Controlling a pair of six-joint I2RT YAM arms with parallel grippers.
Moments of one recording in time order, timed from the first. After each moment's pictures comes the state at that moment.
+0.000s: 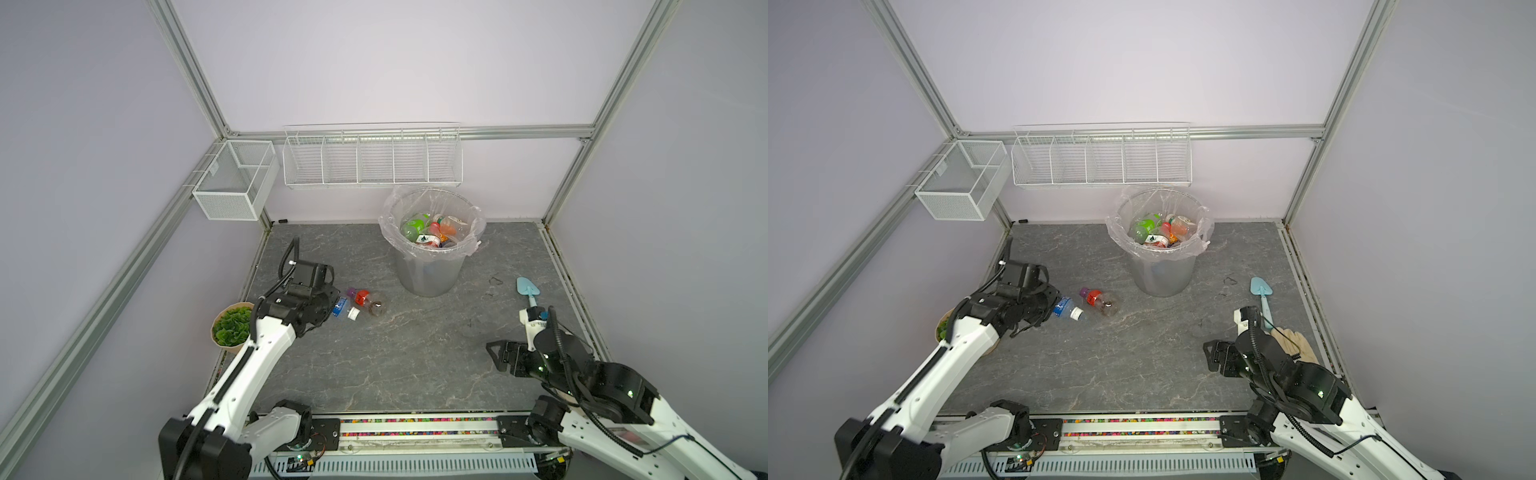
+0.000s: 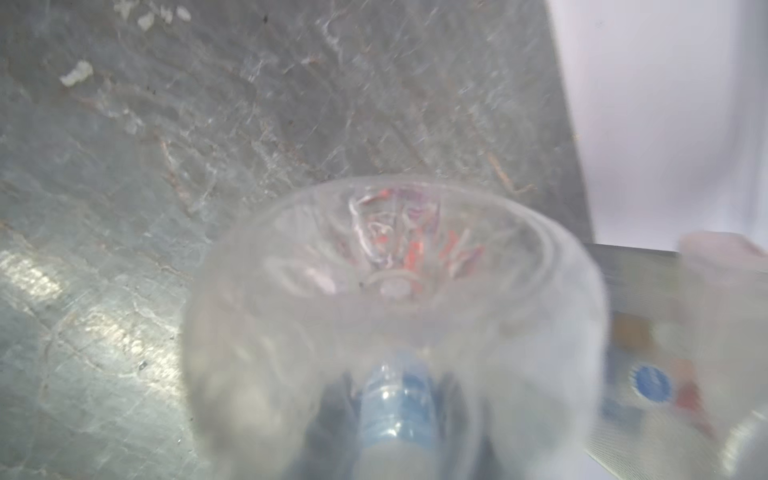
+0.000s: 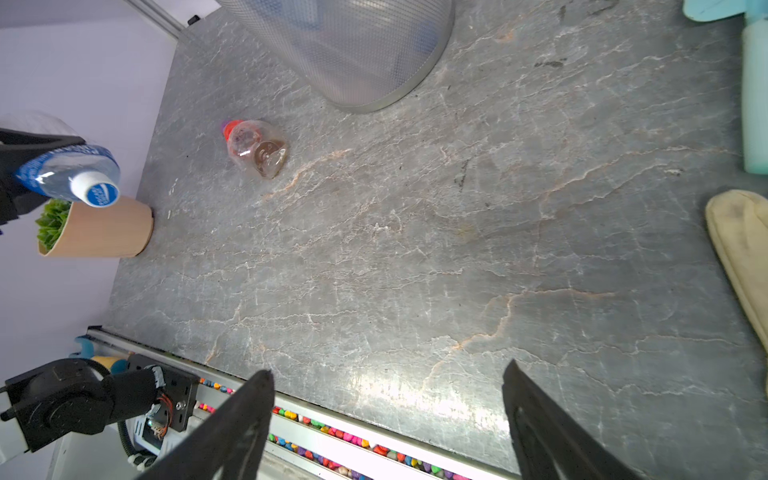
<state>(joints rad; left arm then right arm) -0.33 1.05 0.99 -0.80 -0.06 -1.25 0.87 0.52 0.80 -1.05 0.20 0.82</state>
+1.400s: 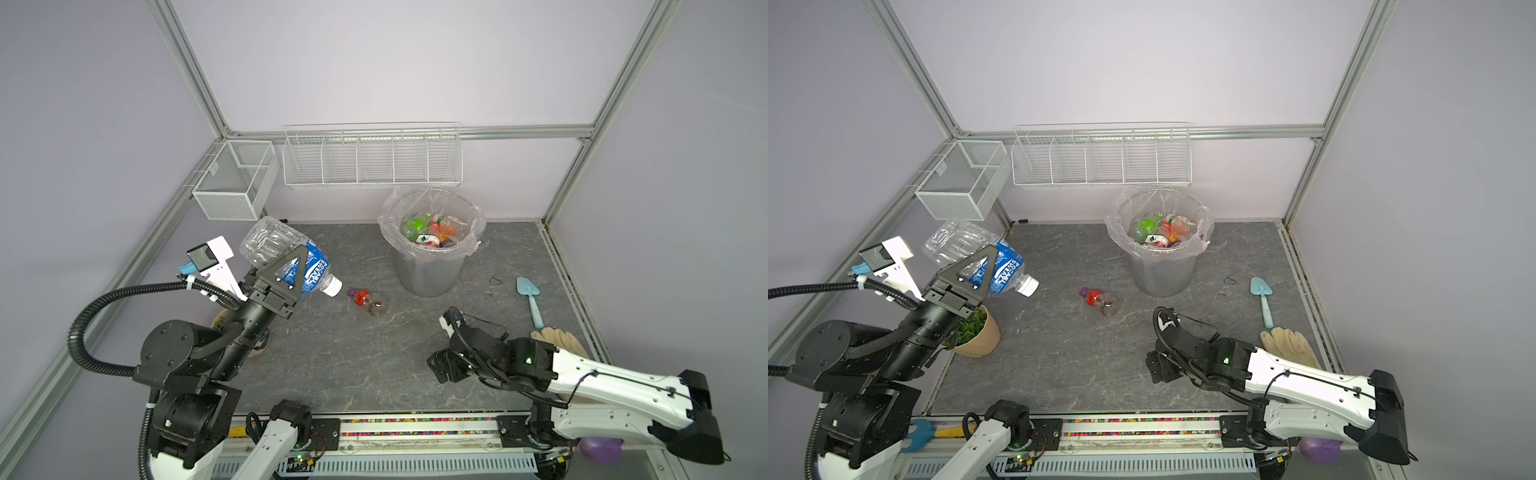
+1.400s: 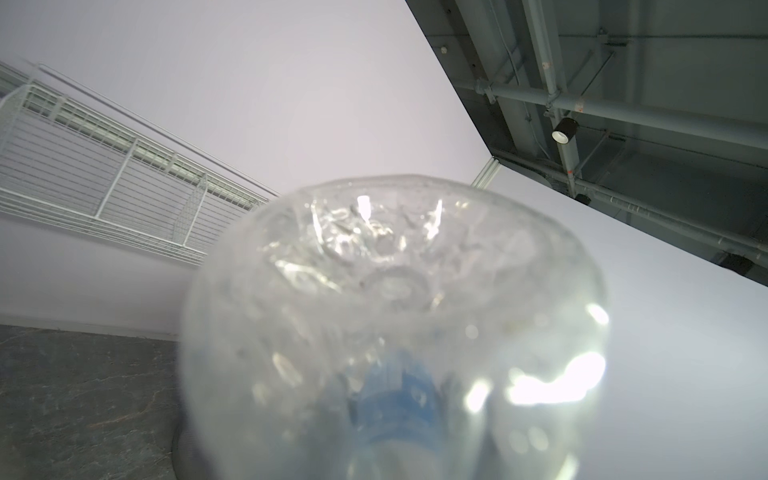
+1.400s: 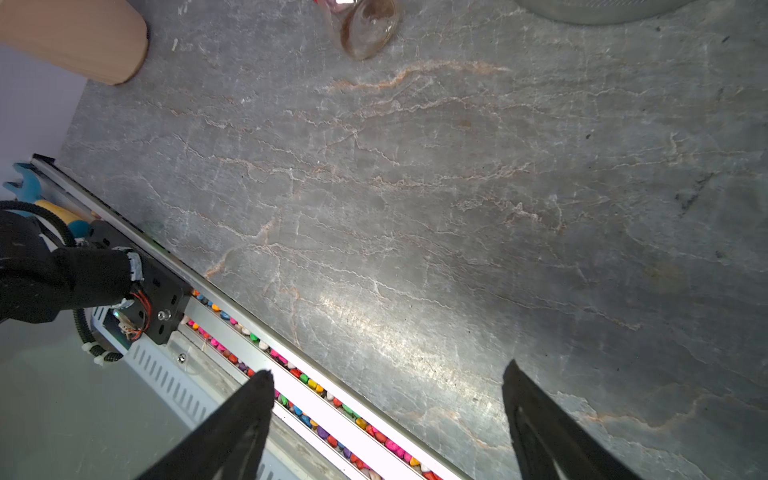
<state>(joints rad) -0.33 0.64 1.30 -0.35 0.29 -0.75 1.20 1.03 0.85 -0.74 0.20 0.76</state>
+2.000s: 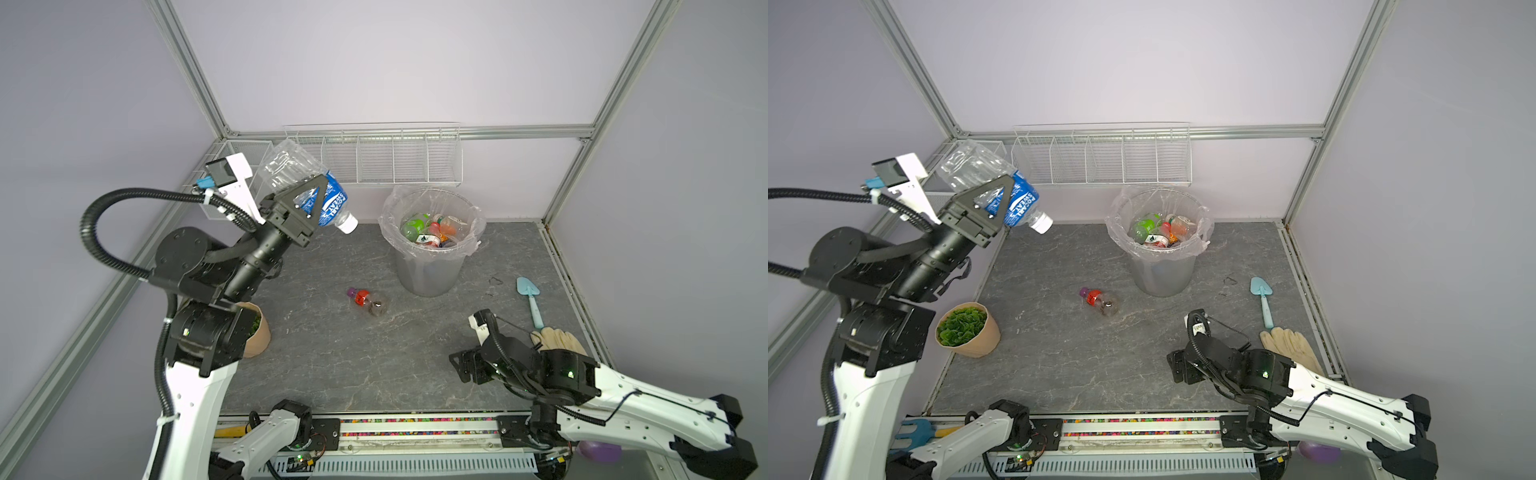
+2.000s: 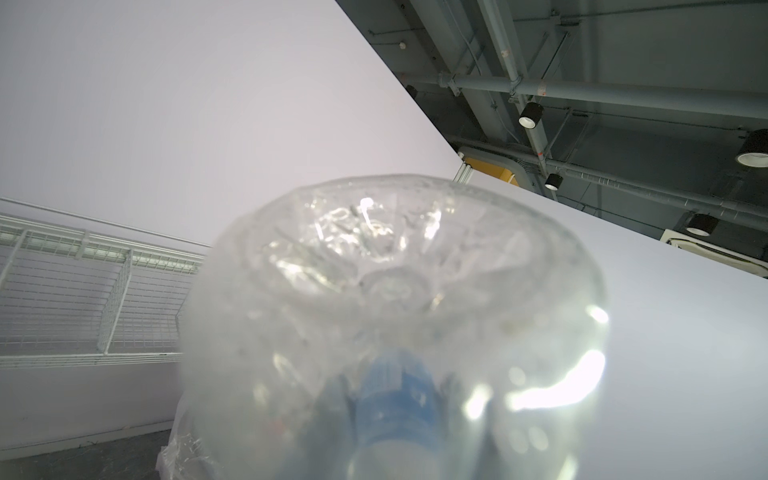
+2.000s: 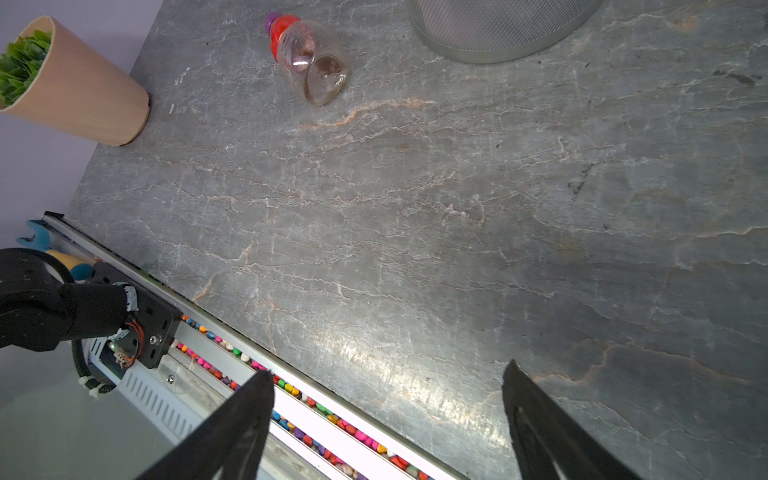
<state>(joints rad) -0.40 1.06 1.66 -0.26 0.32 -0.64 1.20 0.77 0.77 -0.86 0.32 0.83</state>
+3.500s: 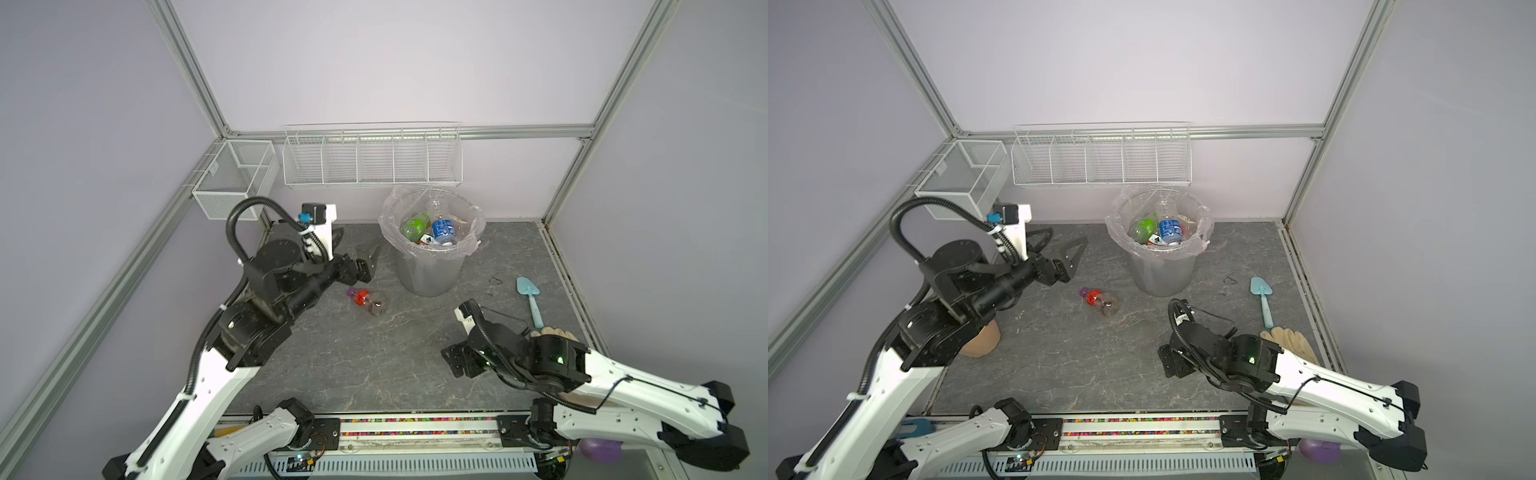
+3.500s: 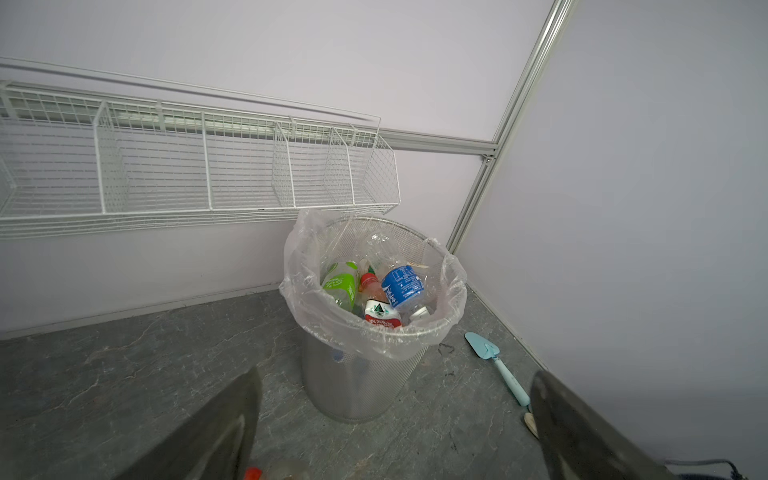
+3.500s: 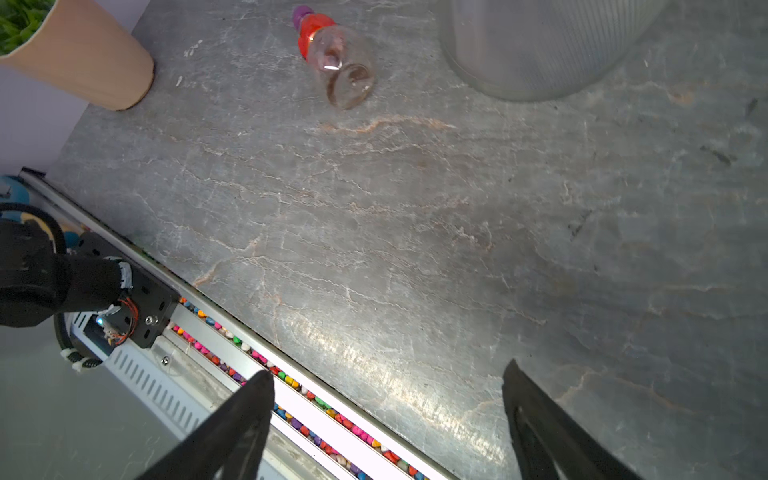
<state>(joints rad) -0.69 0.89 1.34 -0.52 -0.06 -0.29 1.21 1.01 1.01 -0.91 0.29 0.64</state>
